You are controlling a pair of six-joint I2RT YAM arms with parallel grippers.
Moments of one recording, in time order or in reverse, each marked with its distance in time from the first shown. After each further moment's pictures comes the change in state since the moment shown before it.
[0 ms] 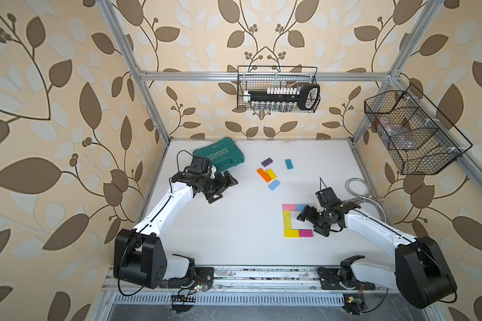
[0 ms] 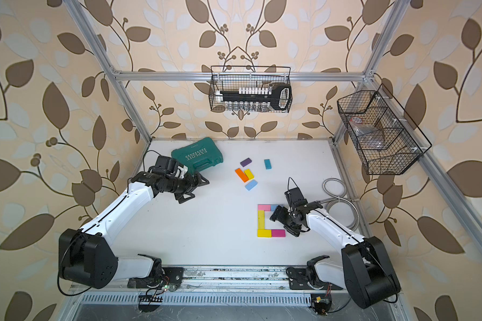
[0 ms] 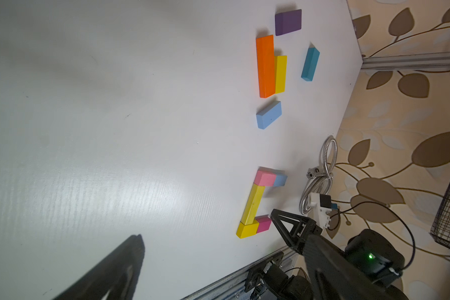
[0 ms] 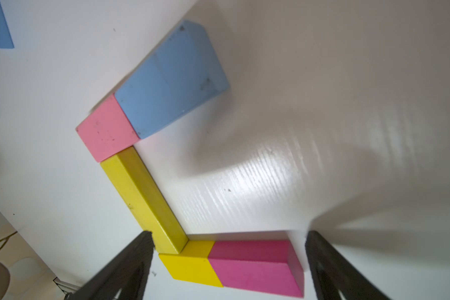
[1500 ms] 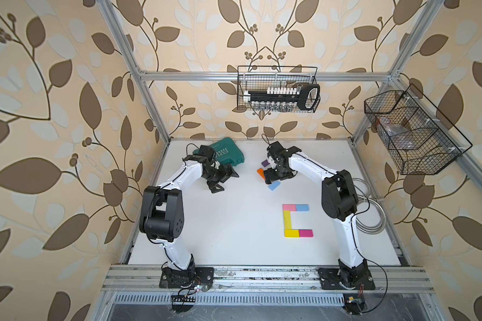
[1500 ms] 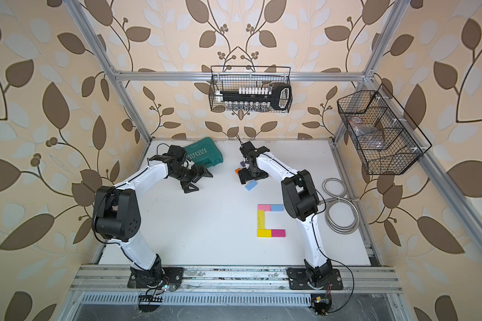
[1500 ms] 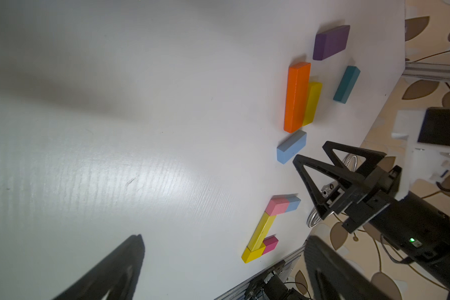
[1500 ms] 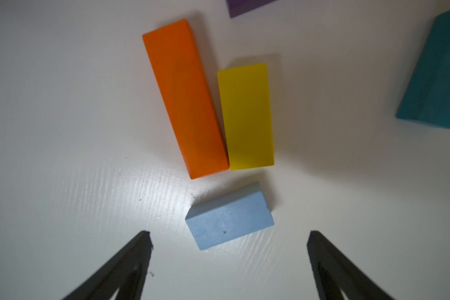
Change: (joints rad) left arm 0.061 0.409 0.256 -0.046 0.055 0.097; right arm 0.198 1.019 1.298 -0.349 0.256 -0.685
